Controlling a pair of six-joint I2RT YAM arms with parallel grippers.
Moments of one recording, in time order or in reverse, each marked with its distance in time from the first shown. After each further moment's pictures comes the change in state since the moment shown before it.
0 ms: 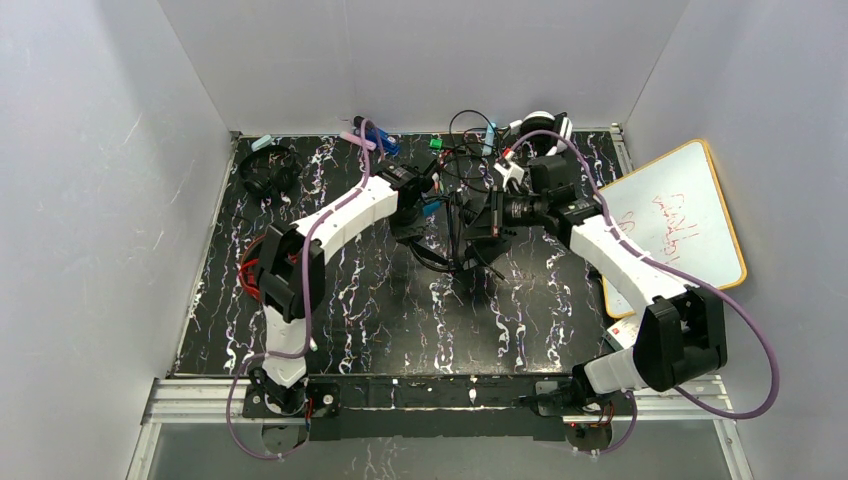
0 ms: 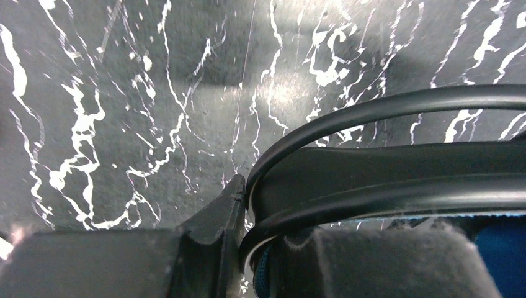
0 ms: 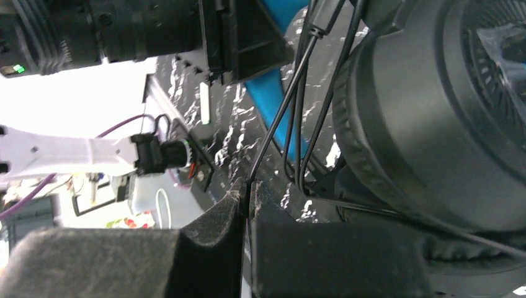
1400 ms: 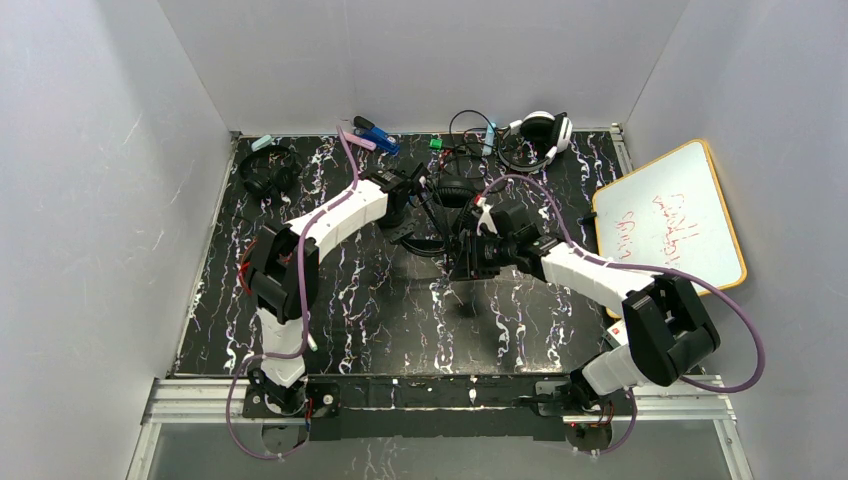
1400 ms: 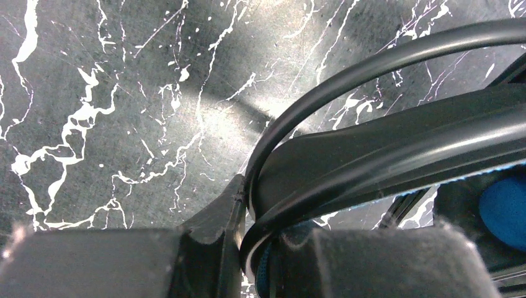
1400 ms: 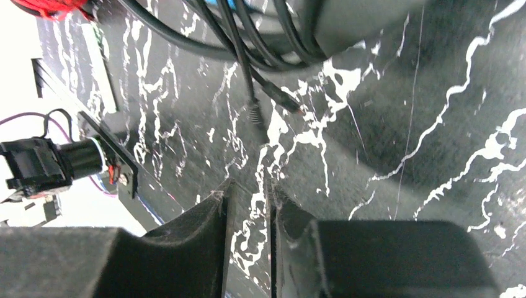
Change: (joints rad) left arm 0.041 -0.018 -0.119 0.066 -0.051 -0.294; right arm 0.214 0.047 -0.265 0.203 0.353 0.059
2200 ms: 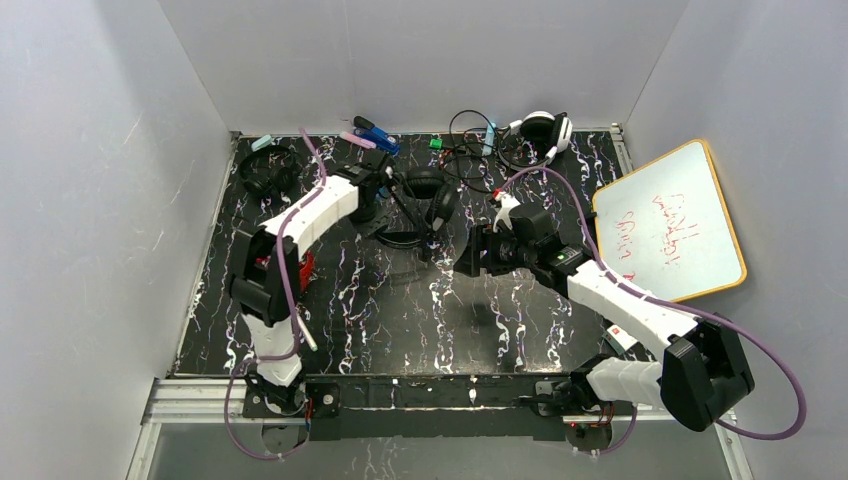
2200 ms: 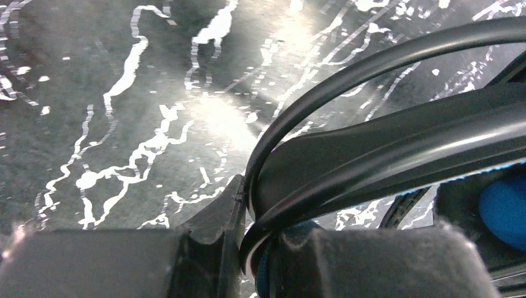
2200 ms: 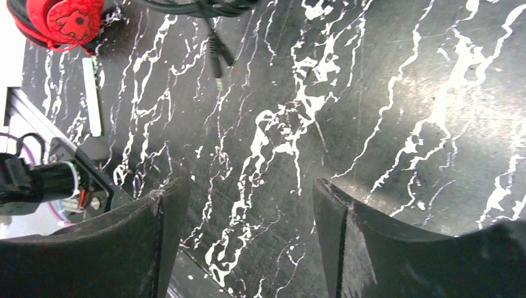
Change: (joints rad) left arm 0.136 -0.057 -0.064 0.016 0.022 0.039; right arm 0.004 -0.233 -0.076 -0.013 0.149 -0.078
